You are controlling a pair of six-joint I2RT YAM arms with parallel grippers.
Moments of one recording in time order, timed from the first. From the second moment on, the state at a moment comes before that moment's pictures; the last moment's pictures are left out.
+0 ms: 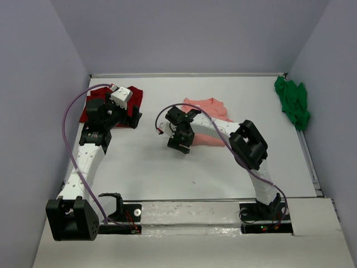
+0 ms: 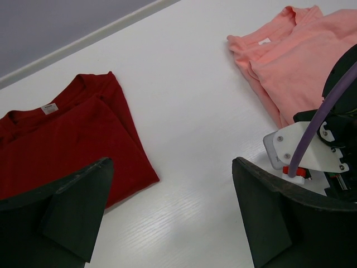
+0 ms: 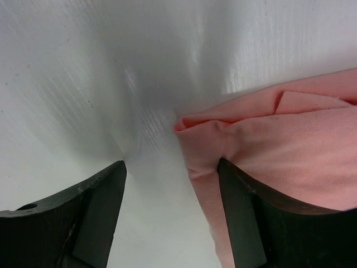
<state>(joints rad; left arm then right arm) -0.02 1.08 0.85 -0.10 0.45 0.24 0.83 2.15 1.70 -0.86 -0.05 -0.45</state>
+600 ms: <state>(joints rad) -0.02 1.11 0.84 -0.07 0.47 0.21 0.83 2.17 1.71 -0.80 0.08 -0.45</state>
